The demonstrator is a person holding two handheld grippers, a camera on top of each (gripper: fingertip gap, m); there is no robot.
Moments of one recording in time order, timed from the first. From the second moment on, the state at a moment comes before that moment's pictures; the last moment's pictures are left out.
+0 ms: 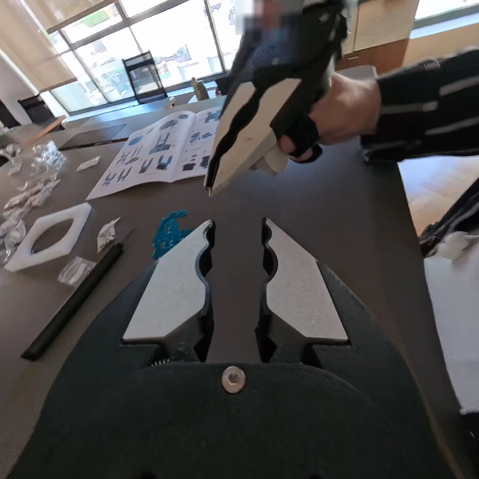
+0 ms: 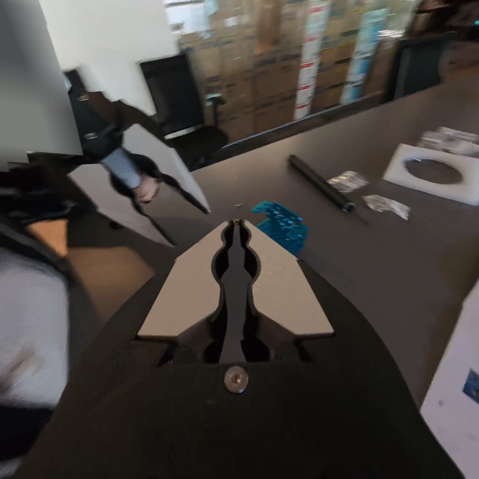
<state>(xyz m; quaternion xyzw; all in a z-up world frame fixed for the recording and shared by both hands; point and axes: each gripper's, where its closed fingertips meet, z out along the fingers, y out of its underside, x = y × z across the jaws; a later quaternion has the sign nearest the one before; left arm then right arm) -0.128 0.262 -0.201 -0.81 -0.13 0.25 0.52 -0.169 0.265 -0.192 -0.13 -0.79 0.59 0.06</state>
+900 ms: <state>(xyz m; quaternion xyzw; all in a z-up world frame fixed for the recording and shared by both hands) -0.150 0.235 -0.240 -0.81 -0.19 0.22 0.51 -0.222 0.255 -0.252 -0.25 -0.82 0.50 0.15</state>
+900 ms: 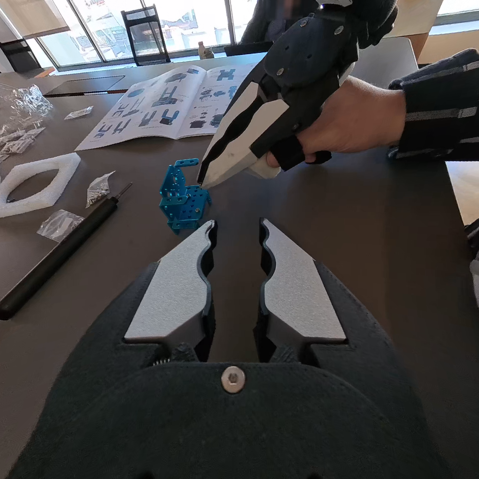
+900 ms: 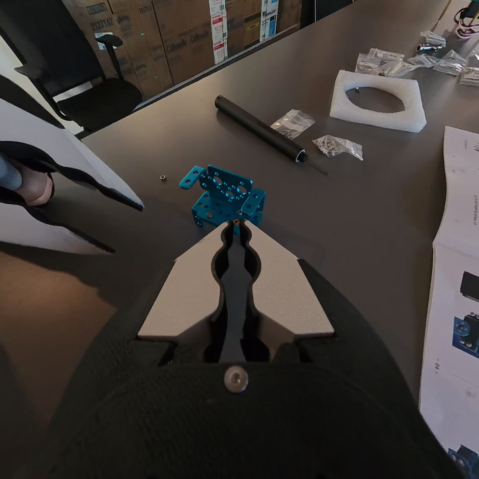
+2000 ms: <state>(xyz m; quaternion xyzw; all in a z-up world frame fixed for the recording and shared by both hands) -0.150 0.234 -0.238 -0.81 -0.19 0.22 0.51 -0.218 0.251 -0.259 -0.26 -0.84 0.47 0.10</state>
